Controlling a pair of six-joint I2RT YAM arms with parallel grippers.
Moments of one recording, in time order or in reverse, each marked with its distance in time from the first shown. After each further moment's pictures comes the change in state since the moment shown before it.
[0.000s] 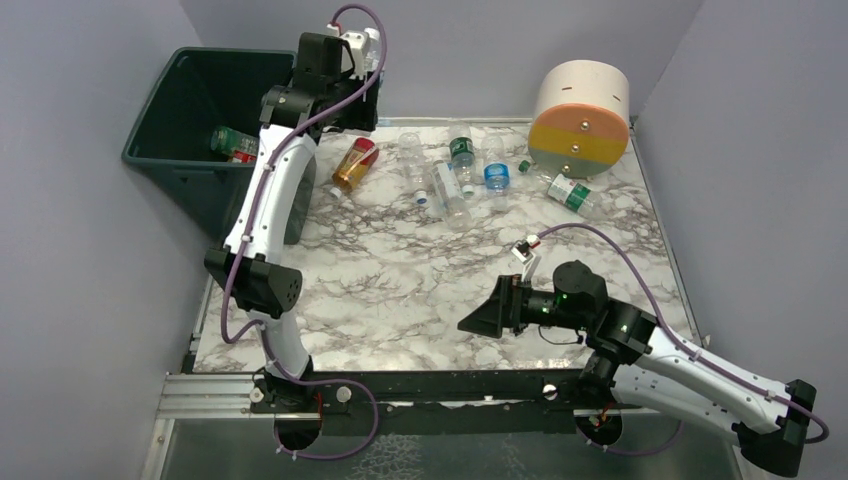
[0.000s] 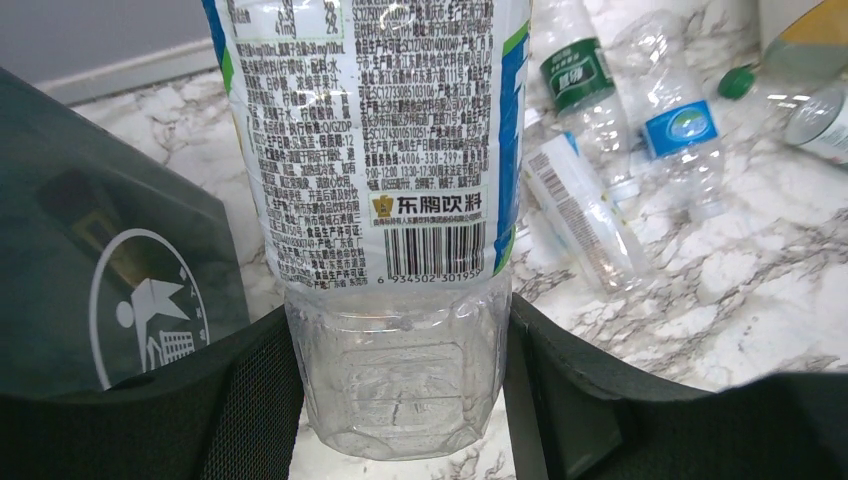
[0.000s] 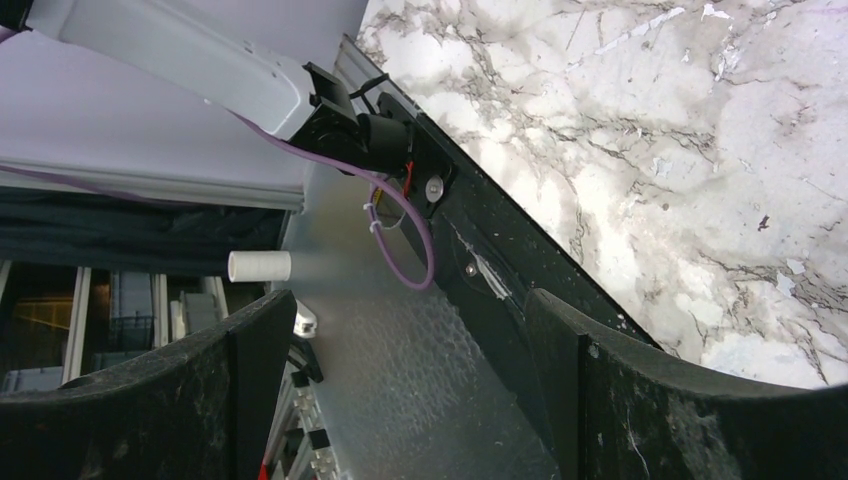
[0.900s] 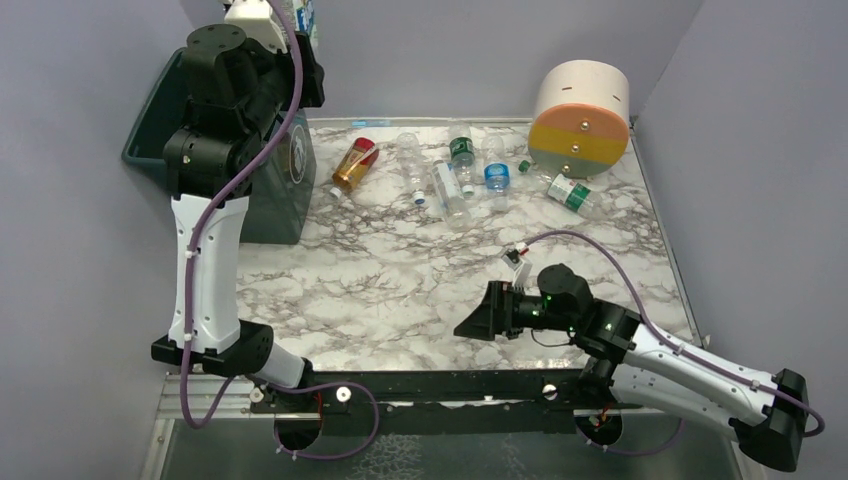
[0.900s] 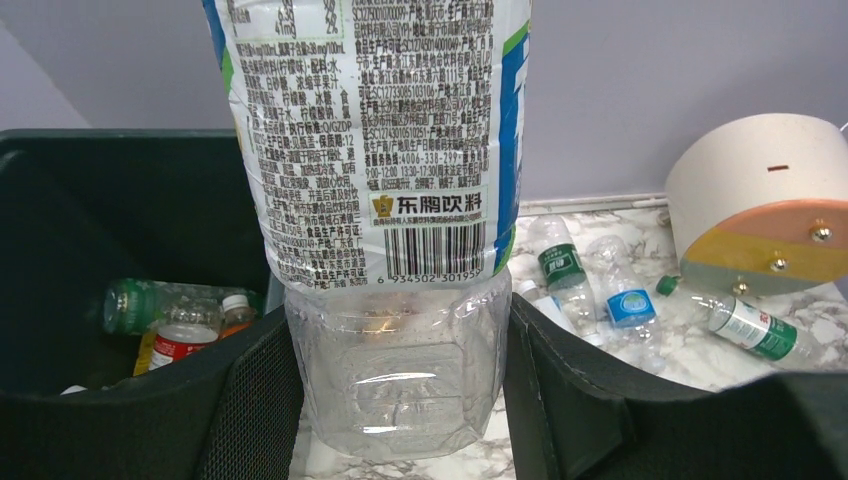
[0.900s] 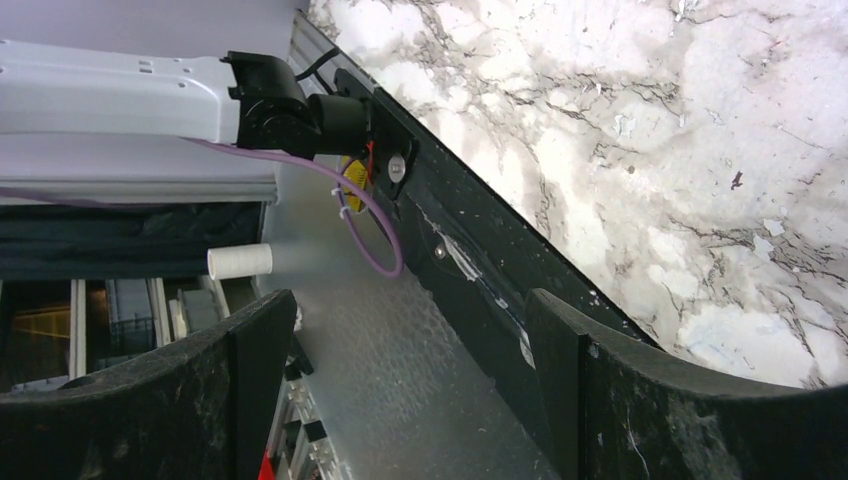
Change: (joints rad) left arm 0.049 -0.356 0.026 0.106 -0.103 -0.059; right arm 0.000 0.051 -0.068 0.027 -0.006 0.031
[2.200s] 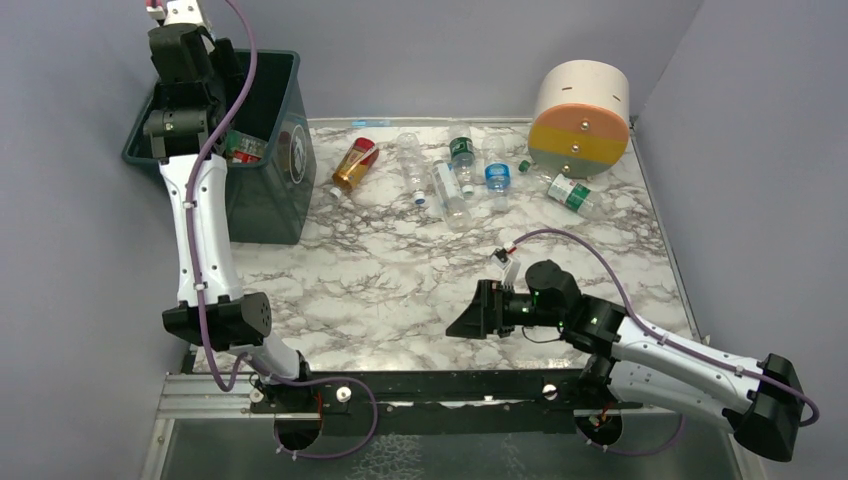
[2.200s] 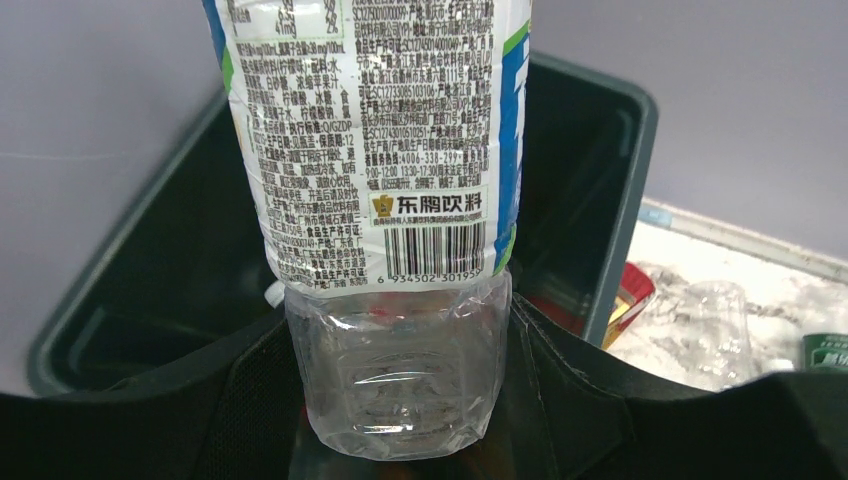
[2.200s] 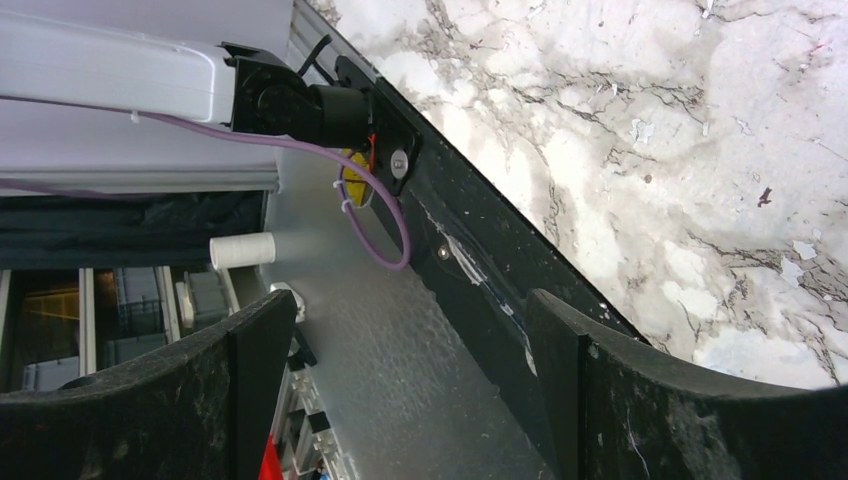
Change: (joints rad) left arm 0.365 0.097 -0.076 0.040 -0.122 0.017; right arm 0.000 0.116 -0.001 0.097 -0.046 0.001
